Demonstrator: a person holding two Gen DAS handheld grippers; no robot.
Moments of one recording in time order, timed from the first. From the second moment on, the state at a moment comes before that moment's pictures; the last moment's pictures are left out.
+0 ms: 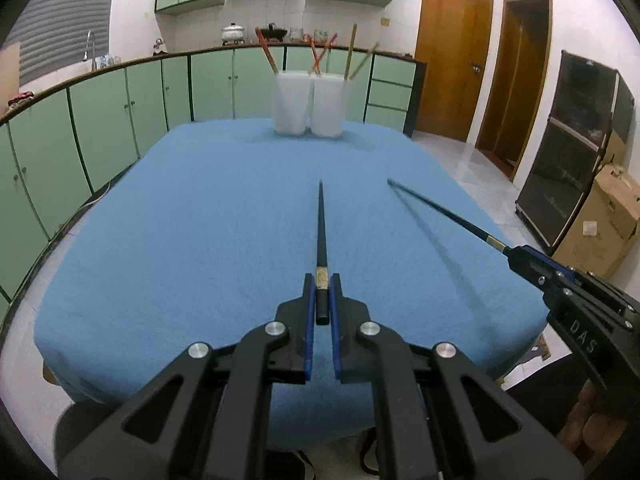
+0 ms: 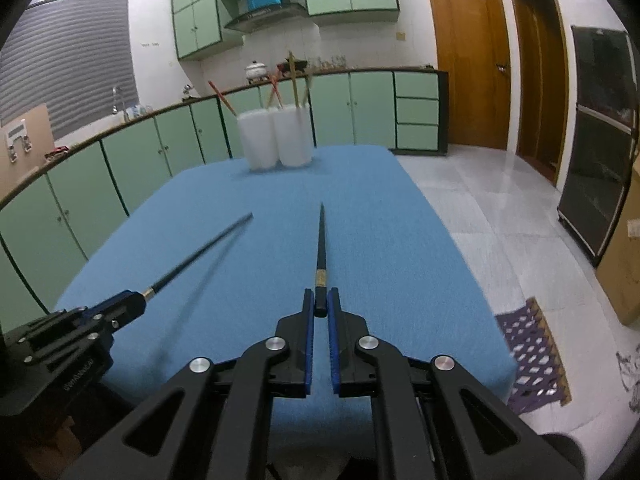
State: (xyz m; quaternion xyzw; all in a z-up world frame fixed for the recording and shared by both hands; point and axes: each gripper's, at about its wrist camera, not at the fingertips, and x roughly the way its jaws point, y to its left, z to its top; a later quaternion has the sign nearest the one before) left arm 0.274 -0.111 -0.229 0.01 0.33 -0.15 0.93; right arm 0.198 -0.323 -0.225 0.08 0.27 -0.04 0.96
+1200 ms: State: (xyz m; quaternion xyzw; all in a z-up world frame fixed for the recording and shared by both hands) left arm 0.352 -0.115 -0.089 0.04 0.30 -0.19 0.93; right arm 0.329 -0.333 -0.075 0.02 0.31 0.05 0.95
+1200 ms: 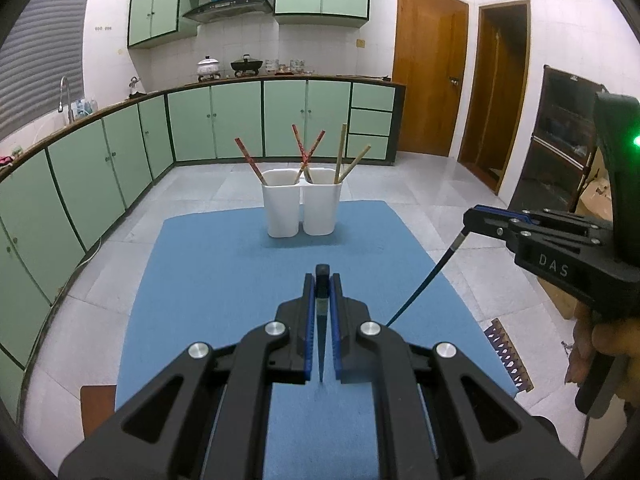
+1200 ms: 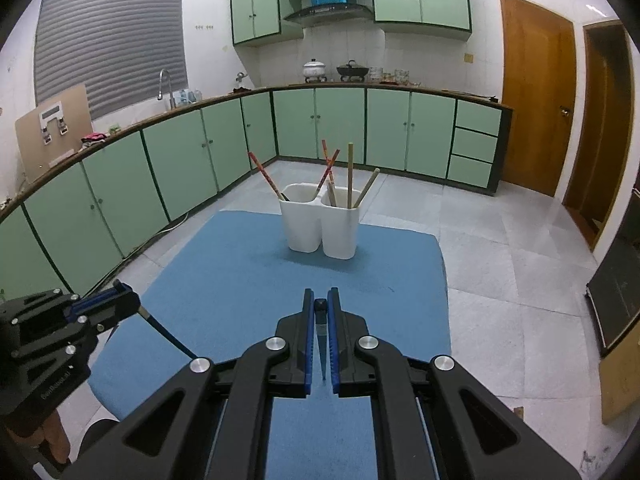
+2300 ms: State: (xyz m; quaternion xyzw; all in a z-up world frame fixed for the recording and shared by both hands) left arm 0.410 -0.112 -0.030 0.05 0.30 -0.24 0.92; right arm 0.378 -0.343 -0.019 -0.01 0.32 0.10 0.94
